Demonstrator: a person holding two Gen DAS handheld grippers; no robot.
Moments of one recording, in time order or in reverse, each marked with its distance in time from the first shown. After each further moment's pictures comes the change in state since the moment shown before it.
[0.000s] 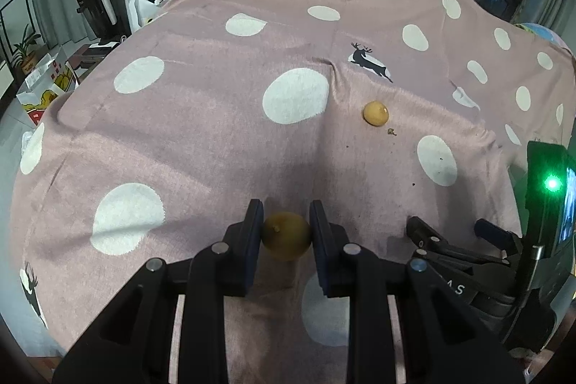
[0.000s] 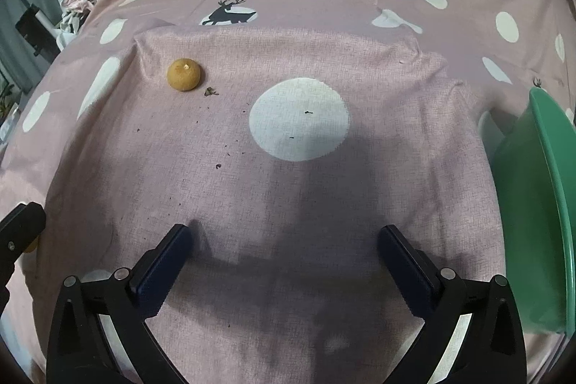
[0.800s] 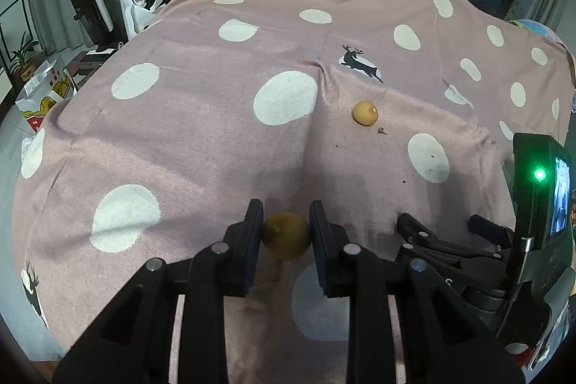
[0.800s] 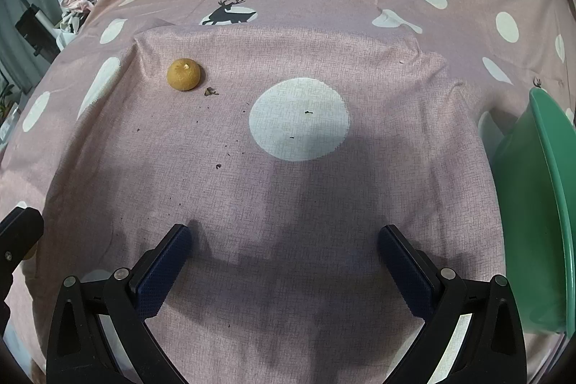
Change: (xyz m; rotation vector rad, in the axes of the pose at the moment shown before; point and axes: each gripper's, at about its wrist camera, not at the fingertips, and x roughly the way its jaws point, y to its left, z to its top) left arm -0.006 -0.006 -0.002 0.017 -0.020 -0.002; right arm -0.001 0.000 -0.001 0.001 -0.003 -0.002
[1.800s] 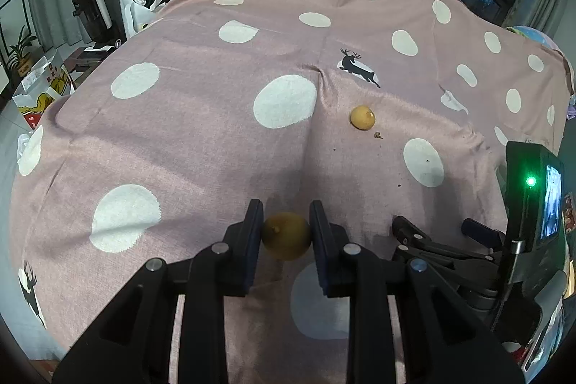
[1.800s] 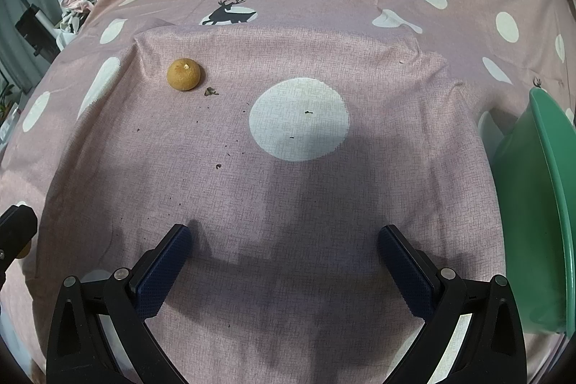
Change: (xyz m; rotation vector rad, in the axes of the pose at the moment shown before) left arm -0.003 0.003 0.001 -0.019 -0.003 -0.028; right arm -0.001 0.000 0.000 0.001 -0.002 -0.002
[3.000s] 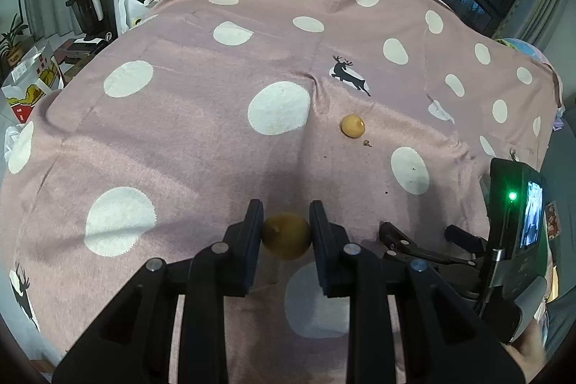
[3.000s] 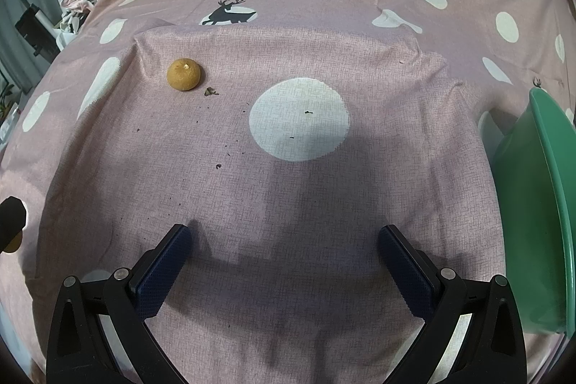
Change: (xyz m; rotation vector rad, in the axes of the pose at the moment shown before) left arm -0.005 0.011 0.007 -0.029 0.002 -0.079; right arm 0.000 0.000 0.000 0.001 -0.003 -0.002
